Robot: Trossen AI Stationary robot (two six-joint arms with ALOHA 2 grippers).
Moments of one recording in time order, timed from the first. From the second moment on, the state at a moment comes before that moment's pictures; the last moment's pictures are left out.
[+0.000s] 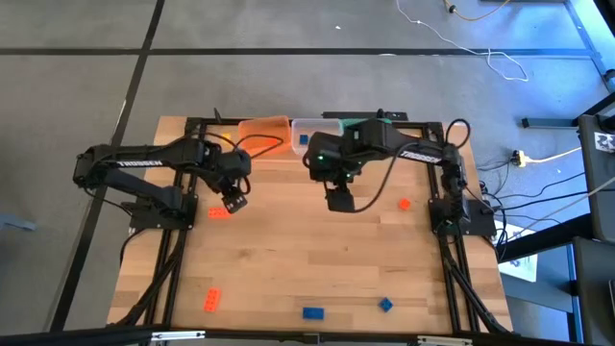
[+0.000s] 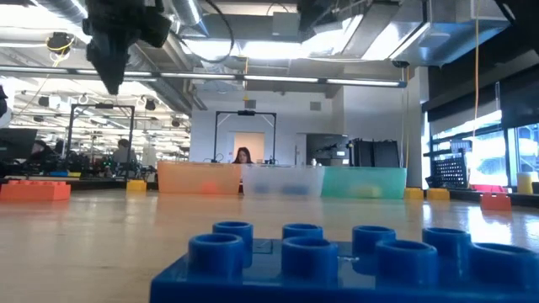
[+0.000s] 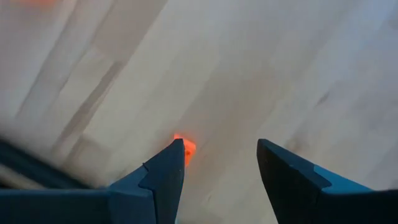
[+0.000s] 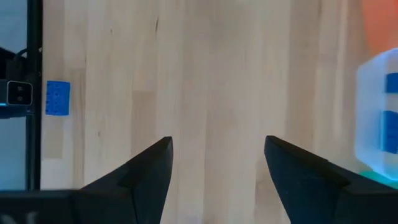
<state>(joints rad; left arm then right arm) 0.11 1.18 1.10 -1.22 -0.02 -0.59 -0.03 1.99 2.33 -1.55 -0.11 -0.03</state>
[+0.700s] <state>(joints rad) 0.05 1.46 1.10 -1.31 -0.03 -0.80 -0.04 1.85 2.33 -1.57 -0.07 -0.17</state>
